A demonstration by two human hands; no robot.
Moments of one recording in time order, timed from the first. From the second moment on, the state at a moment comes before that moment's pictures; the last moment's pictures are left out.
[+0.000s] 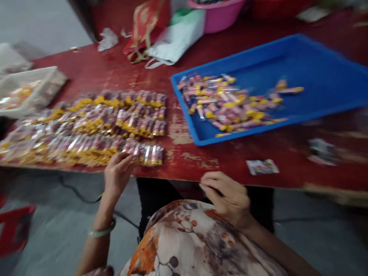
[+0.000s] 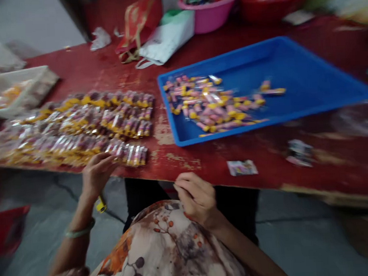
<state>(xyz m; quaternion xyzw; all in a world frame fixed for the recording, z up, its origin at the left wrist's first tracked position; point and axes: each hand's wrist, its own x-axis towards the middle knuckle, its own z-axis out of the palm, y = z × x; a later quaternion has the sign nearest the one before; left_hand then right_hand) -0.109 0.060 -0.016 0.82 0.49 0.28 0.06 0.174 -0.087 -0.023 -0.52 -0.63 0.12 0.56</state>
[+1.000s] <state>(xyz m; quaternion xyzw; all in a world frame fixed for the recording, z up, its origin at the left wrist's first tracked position) -0.027 0.007 -0.014 0.81 0.34 0.39 0.28 0.328 -0.113 -0.094 -0.87 -0.38 -0.02 0.32</state>
